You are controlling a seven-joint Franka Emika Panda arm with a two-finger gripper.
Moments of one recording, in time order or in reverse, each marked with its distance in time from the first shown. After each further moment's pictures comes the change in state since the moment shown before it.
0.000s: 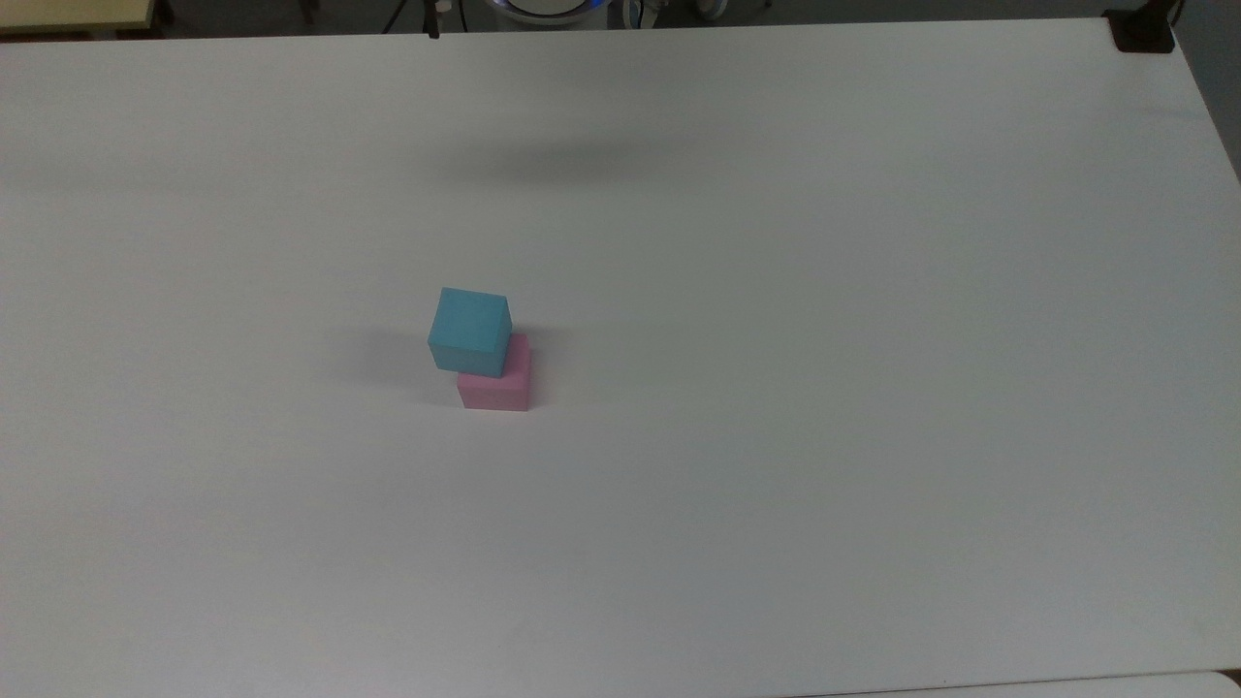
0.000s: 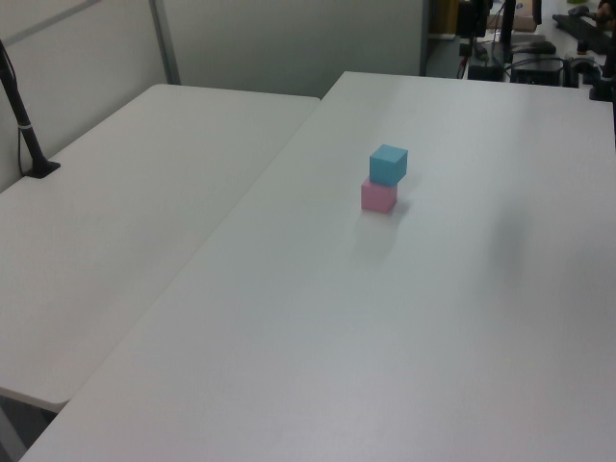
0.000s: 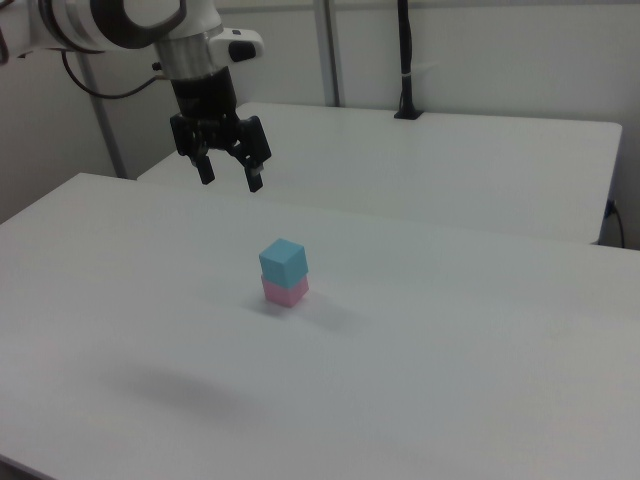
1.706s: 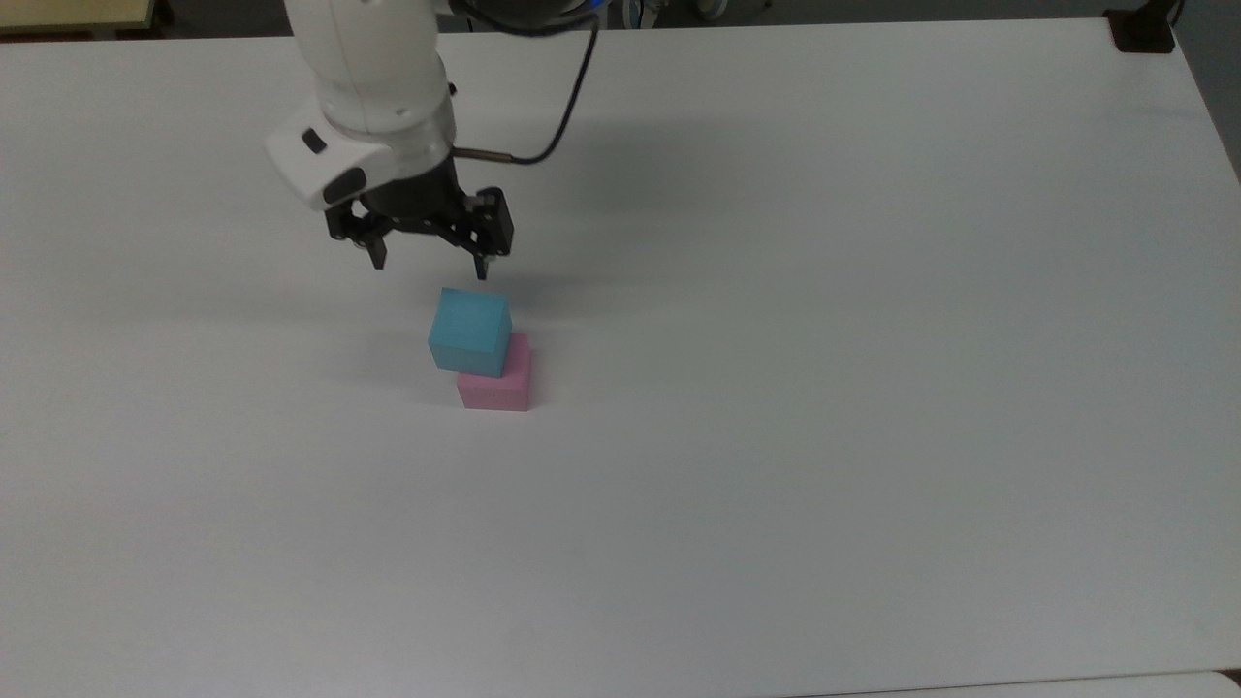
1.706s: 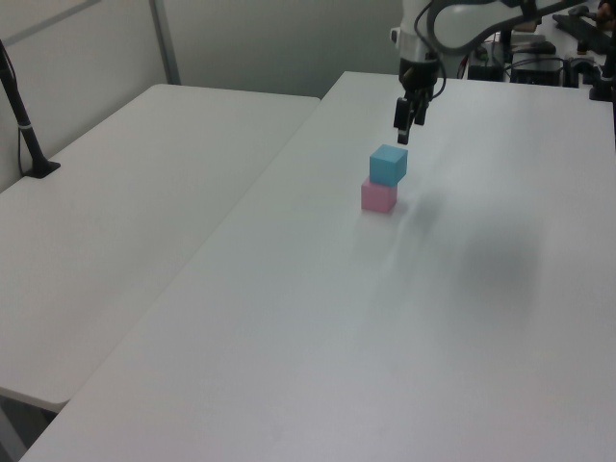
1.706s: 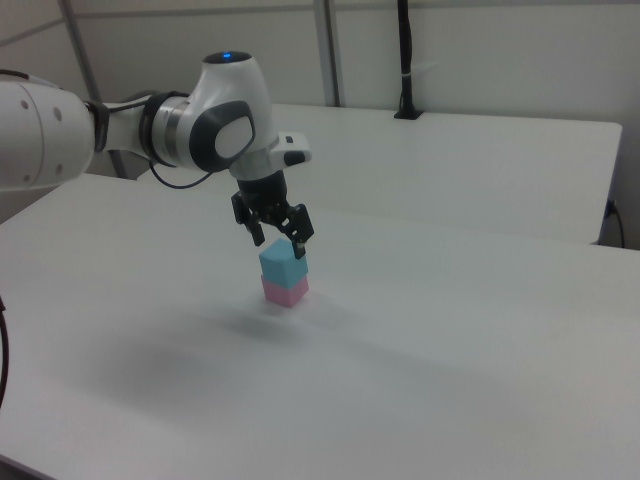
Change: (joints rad) arm 0.018 0.281 0.010 -0.122 0.062 0.470 0.070
